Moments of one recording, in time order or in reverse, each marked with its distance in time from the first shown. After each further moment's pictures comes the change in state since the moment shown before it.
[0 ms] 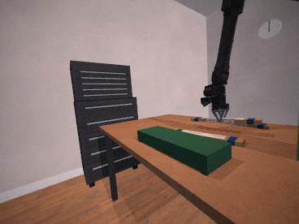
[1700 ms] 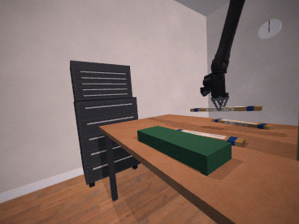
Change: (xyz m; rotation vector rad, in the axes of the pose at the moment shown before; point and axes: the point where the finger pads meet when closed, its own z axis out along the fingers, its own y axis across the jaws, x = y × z) arm 0.001 0.000 -0.065 -0.001 0.003 0.001
